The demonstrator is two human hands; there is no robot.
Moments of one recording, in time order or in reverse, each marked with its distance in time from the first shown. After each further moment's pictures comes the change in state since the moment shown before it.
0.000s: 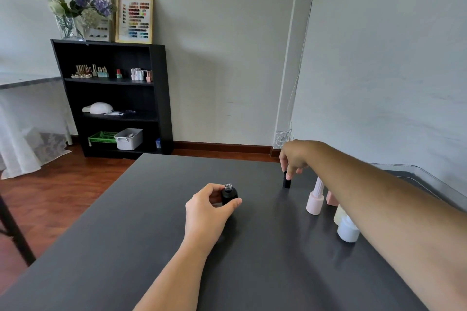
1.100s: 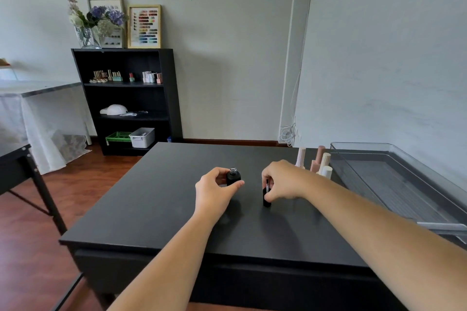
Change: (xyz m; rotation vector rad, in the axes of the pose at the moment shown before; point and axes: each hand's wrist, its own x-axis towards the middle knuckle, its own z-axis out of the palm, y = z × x) left_hand -0.054 0.025 -0.003 0.048 0.004 0.058; right_hand -0.132 -0.031 0.085 0.276 0.229 -0.291
